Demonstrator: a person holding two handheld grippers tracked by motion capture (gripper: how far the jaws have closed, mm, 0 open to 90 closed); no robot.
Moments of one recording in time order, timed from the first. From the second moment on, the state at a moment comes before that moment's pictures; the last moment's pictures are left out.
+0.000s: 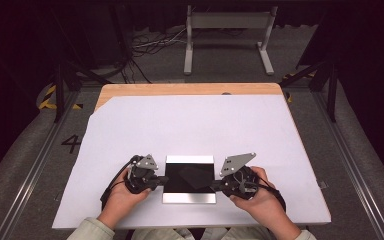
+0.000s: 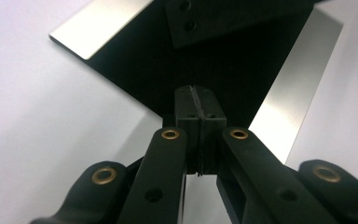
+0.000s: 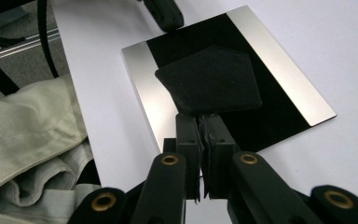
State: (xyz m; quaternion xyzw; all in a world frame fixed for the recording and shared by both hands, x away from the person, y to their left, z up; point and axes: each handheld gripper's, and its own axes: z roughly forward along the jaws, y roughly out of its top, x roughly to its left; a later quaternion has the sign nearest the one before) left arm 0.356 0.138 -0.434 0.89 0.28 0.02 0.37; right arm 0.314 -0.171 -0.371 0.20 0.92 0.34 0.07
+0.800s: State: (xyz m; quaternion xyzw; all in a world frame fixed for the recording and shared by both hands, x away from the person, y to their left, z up) left arm 0.352 0.153 -0.414 0.86 0.30 0.04 0.40; right arm 0.310 -0.193 -0.352 0.25 0.89 0.38 0.06
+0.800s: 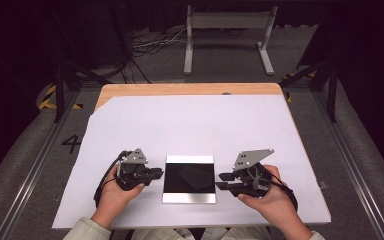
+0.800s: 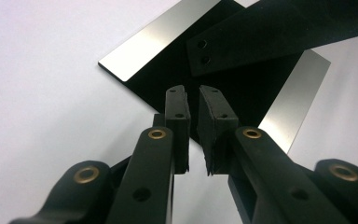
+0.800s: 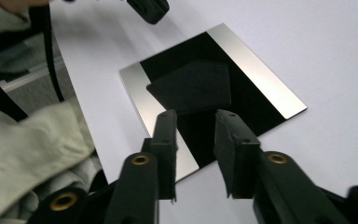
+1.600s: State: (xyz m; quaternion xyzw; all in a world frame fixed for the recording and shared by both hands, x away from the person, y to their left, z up) left arm 0.352 0.160 -0.412 0.86 0.31 0.07 0.39; right arm 0.342 -0.166 -0.347 0.29 0.88 0.37 0.03
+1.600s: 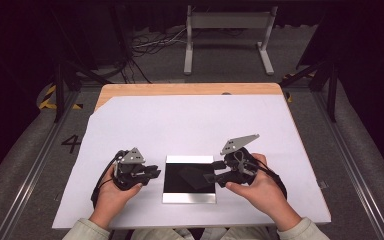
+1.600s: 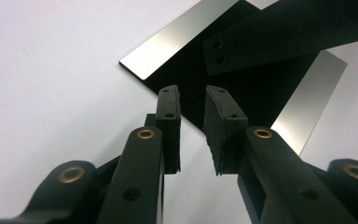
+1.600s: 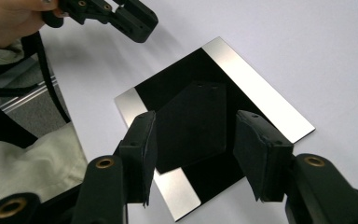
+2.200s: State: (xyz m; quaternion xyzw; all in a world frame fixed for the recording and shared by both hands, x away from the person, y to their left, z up) left arm 0.351 0.161 -0.414 0.87 0.31 0.08 0.39; right arm 0.381 -0.143 -0.373 0.35 0.87 0.34 -0.03
